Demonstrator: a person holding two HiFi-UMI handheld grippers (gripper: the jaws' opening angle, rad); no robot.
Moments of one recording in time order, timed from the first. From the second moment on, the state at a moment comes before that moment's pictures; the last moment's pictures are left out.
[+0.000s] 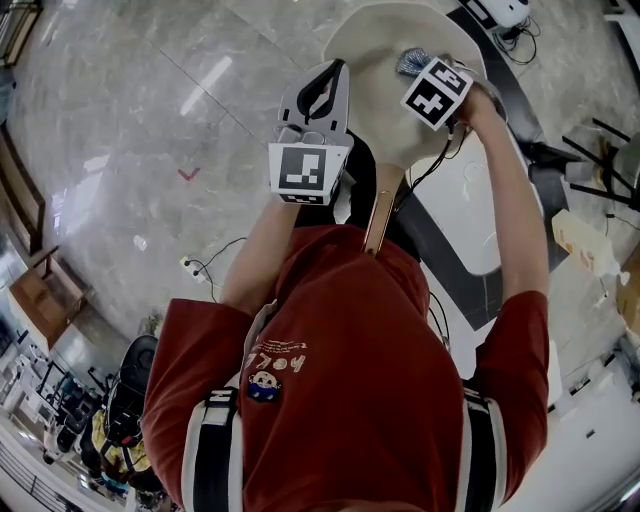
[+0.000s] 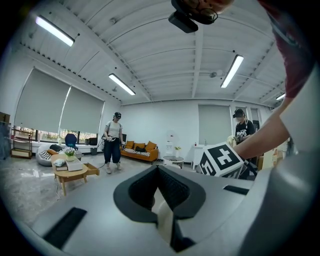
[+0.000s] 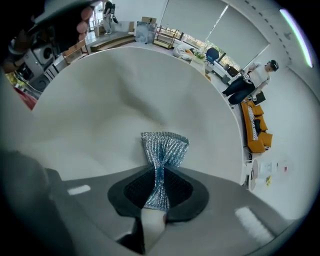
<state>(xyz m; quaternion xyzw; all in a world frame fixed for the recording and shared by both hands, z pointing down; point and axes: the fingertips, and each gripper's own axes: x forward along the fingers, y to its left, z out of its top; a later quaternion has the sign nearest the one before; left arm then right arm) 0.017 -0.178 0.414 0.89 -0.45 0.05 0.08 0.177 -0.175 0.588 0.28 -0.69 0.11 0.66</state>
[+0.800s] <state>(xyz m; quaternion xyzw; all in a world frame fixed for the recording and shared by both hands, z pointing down) 0.020 -0.180 0.412 0.89 -0.45 0.05 0.07 0.112 -0.112 0.582 0.21 -0.74 0.18 0.62</state>
